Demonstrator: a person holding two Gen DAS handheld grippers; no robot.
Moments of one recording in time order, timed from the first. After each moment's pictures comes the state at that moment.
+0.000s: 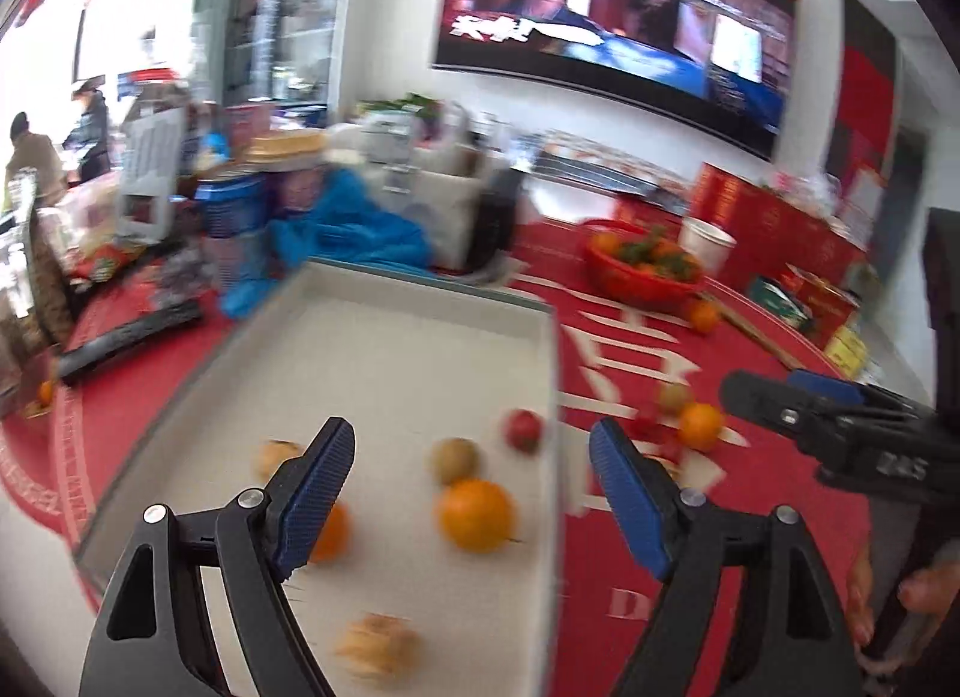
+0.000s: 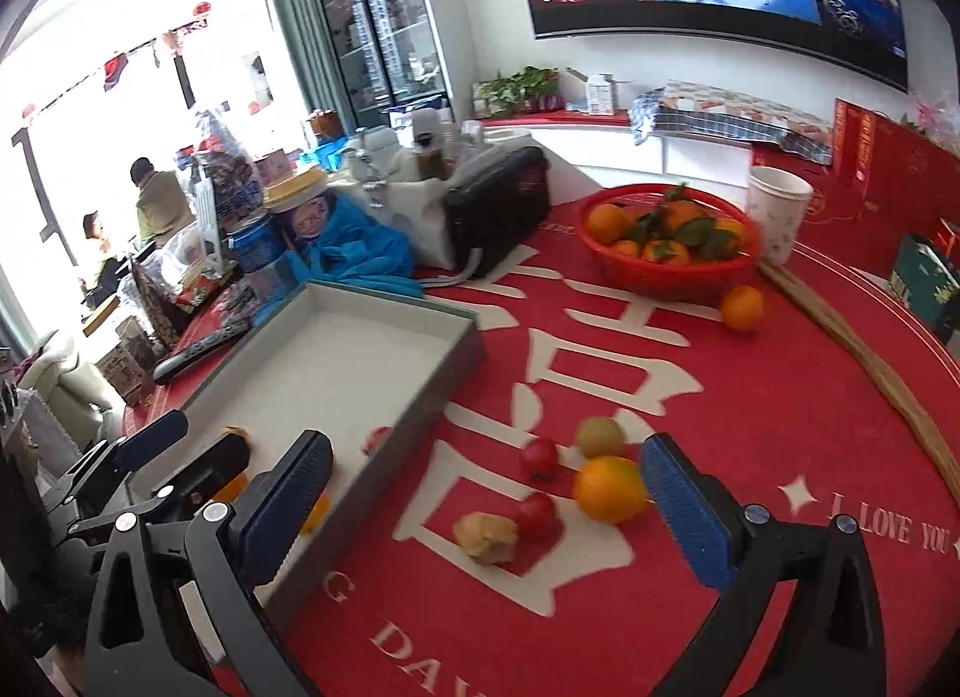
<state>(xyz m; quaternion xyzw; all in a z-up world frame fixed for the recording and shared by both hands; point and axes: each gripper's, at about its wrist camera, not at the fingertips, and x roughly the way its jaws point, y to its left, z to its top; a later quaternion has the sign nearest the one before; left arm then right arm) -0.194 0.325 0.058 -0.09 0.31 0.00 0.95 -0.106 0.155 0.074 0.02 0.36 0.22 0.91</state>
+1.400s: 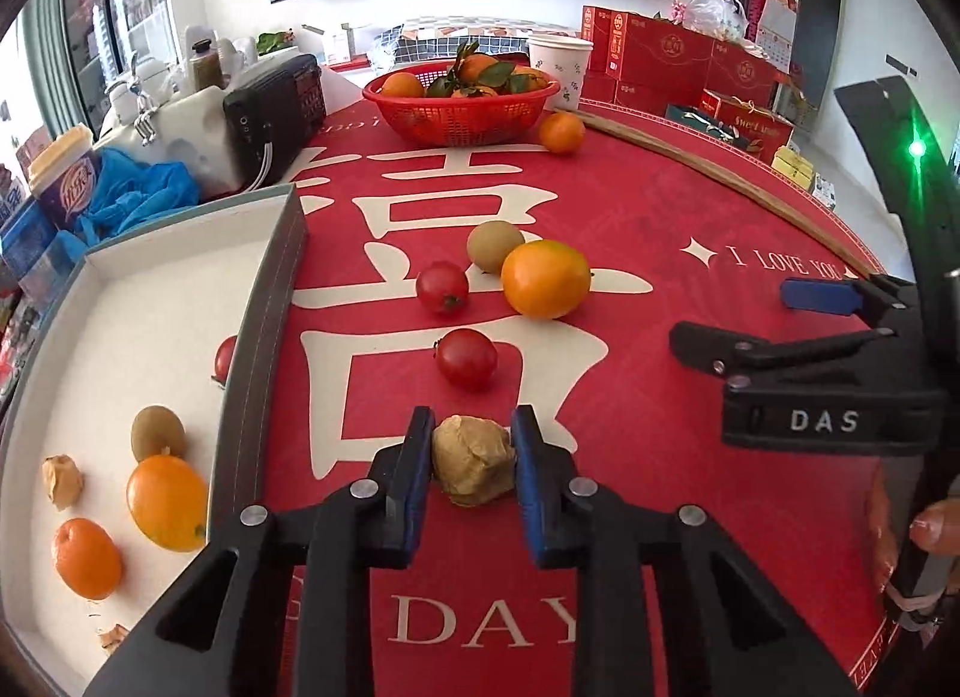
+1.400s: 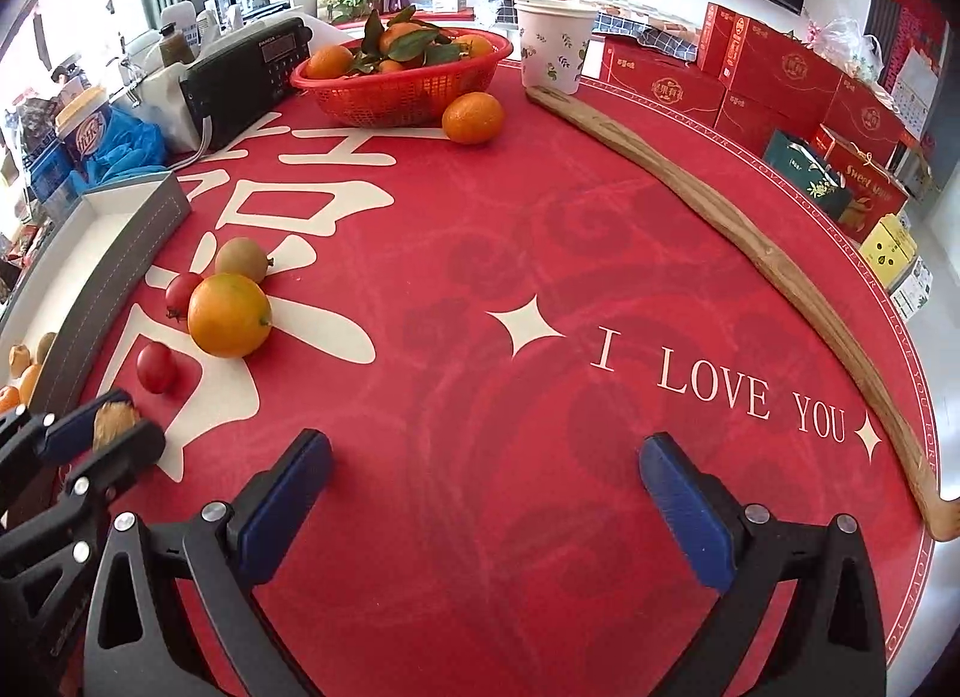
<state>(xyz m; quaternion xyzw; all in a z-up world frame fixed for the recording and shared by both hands) -0.147 0.211 0.012 0.04 0.42 -0.09 0.90 -0.087 0.051 0.001 -0.03 0.47 0.05 0.88</state>
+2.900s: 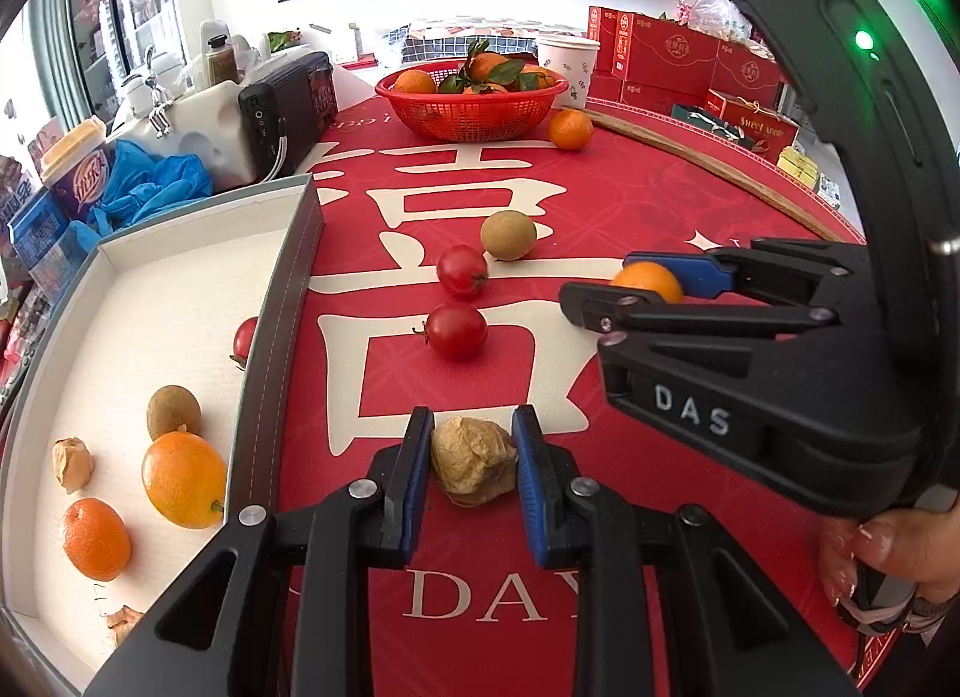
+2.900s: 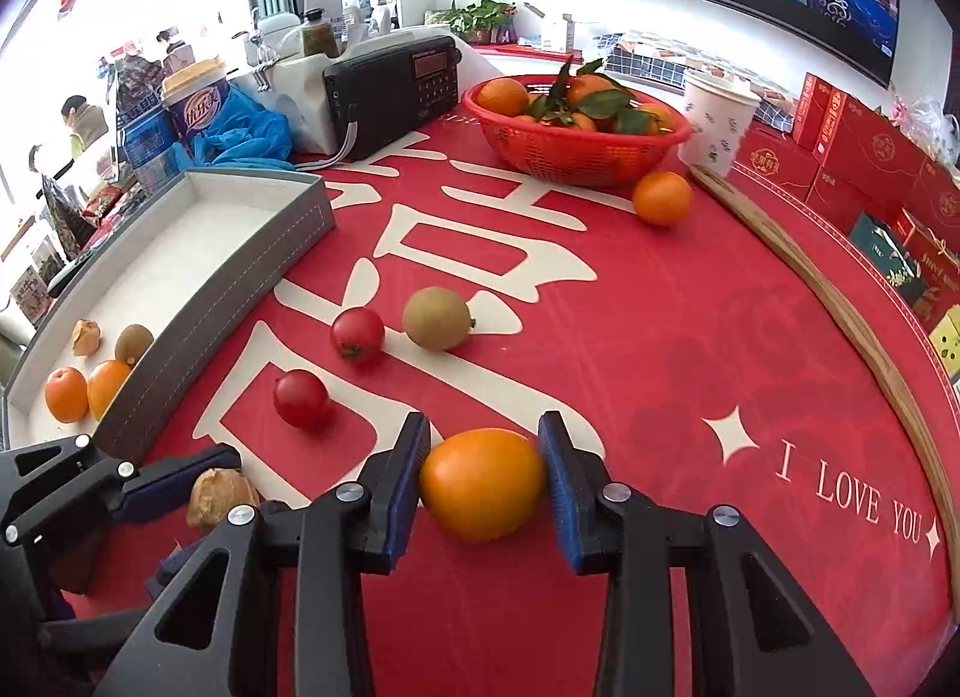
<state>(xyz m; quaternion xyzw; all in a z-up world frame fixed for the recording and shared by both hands) -0.156 0.218 0.011 0.04 0.42 -0.08 0.90 -0.081 0.122 0.007 -0.06 0.42 0.16 0.89</state>
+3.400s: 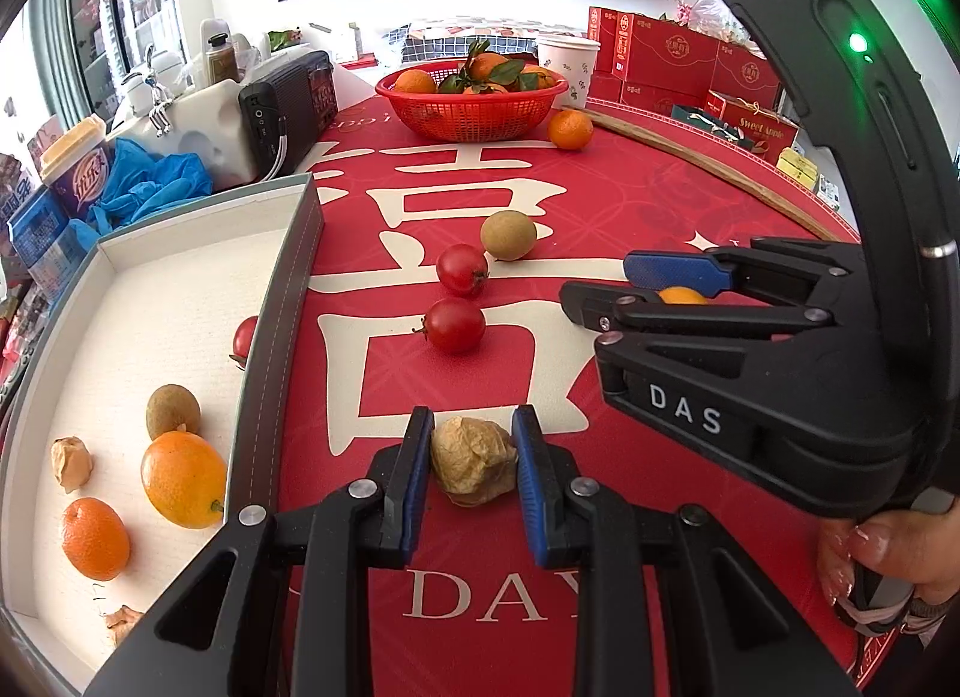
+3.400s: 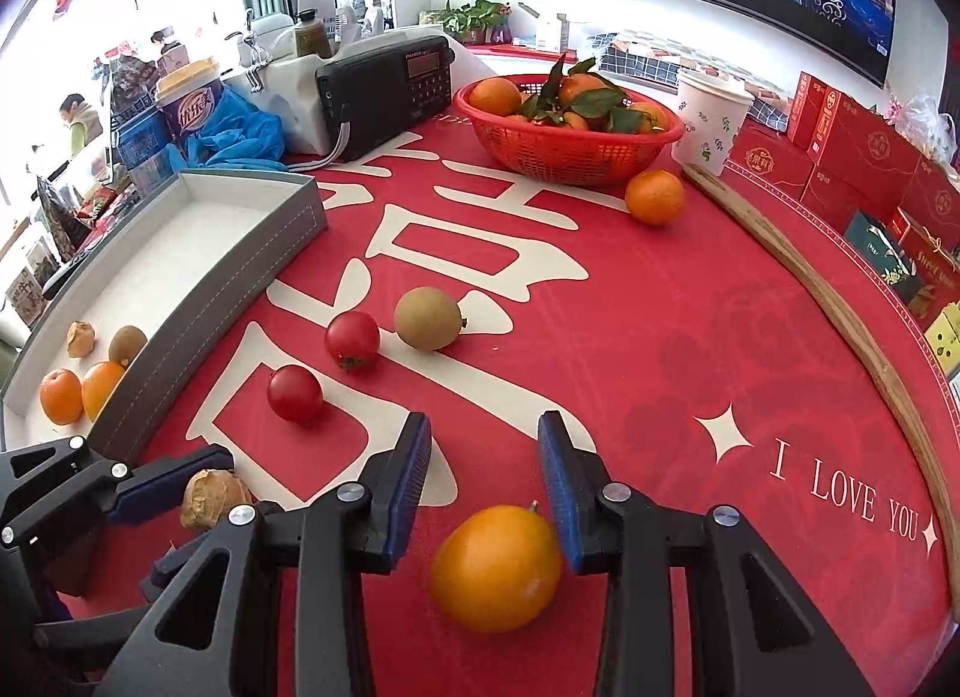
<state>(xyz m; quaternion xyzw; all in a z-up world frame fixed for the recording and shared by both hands) -0.155 0.217 0.011 0.04 0.42 -0.08 0.90 -0.080 0.122 0.007 -0.06 0.42 0.16 0.89</state>
